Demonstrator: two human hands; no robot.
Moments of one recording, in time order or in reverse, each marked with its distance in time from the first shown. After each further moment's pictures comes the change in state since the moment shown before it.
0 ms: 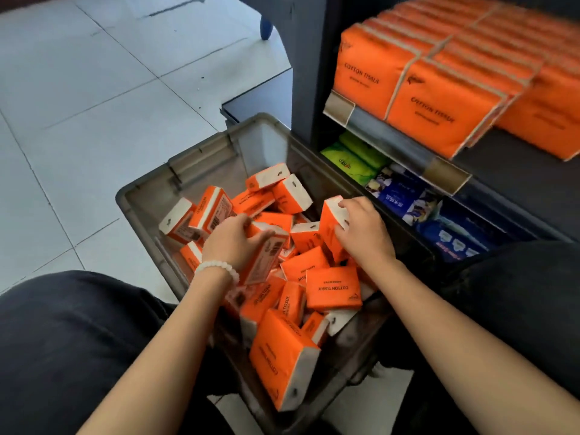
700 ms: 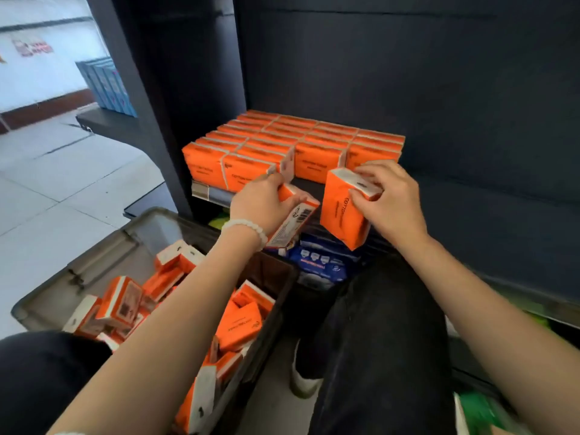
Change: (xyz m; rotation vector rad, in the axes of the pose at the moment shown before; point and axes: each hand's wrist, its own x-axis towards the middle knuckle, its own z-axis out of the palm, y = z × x) left_hand -0.087 0.281 -0.032 0.021 0.120 0.733; right_hand -0.136 0.088 -0.263 0.122 0.776 -0.157
